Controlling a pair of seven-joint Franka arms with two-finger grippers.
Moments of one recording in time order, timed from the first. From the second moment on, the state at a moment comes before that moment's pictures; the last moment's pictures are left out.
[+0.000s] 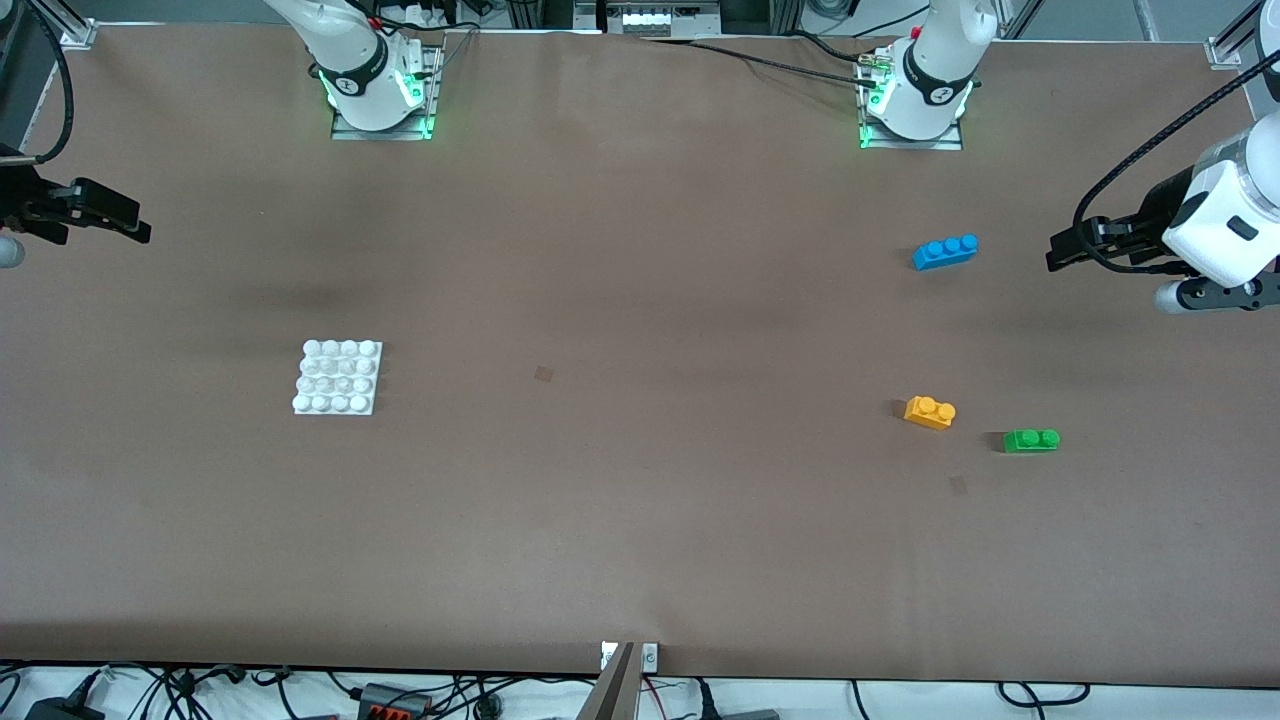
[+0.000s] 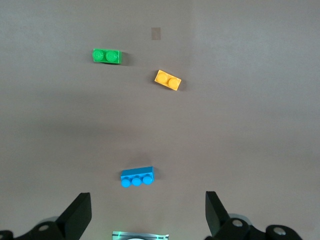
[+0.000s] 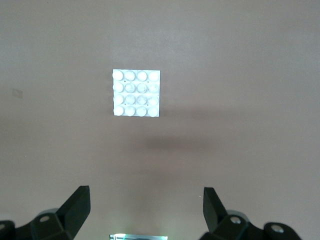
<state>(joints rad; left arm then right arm) -0.03 0.08 0.01 -1.56 -0.04 1.49 -0.13 -0.06 -0.01 -0.05 -1.68 0.00 1.57 -0.13</state>
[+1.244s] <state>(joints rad) -0.03 0.08 0.01 -1.56 -0.04 1.49 -0.14 -0.03 0.14 -0.05 -1.68 0.00 1.56 -0.13</state>
